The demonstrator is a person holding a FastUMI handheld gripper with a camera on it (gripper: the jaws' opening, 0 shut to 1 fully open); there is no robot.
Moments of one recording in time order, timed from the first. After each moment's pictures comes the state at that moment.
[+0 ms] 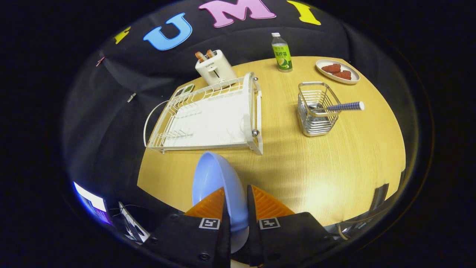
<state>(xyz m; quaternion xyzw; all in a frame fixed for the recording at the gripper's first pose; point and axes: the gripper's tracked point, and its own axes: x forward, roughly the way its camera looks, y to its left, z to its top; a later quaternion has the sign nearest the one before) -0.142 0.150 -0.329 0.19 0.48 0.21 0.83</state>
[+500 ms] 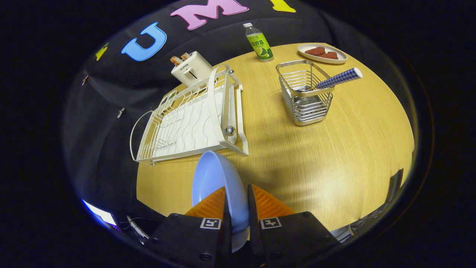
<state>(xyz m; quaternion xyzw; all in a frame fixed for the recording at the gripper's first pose) -0.121 0.148 -0.371 0.25 0.49 0.18 0.82</state>
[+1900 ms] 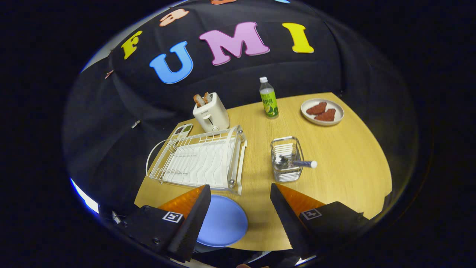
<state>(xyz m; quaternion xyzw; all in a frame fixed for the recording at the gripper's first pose) -0.066 0.055 -0.239 0.17 0.31 0.20 0.91</state>
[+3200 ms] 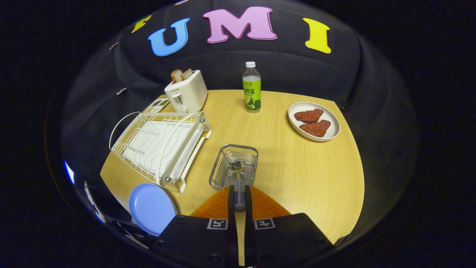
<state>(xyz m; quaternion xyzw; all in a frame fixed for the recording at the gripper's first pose) 0.011 -0.009 -0.326 0.06 0.38 0.21 0.90</state>
